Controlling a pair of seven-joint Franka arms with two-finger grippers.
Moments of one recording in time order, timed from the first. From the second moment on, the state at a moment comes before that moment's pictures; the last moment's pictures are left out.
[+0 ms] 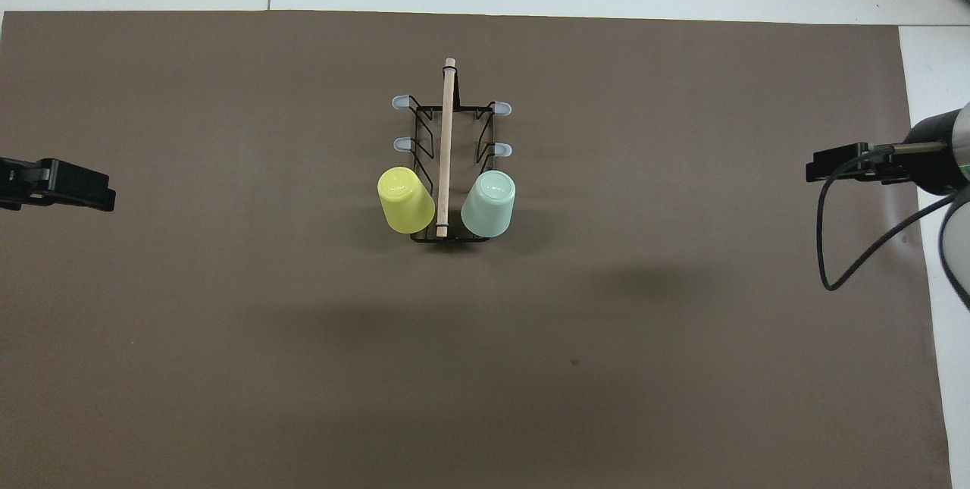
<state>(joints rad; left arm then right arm) -0.10 -0.04 0.03 -1.57 -0.01 1.52 0.01 -0.23 0.00 0.18 -1.72 0.08 1.78 -0.01</state>
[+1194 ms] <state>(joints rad) -0.10 -0.04 0.03 -1.57 -0.01 1.52 0.01 -0.20 0.05 0.18 -1.62 0.06 1.72 0.07</state>
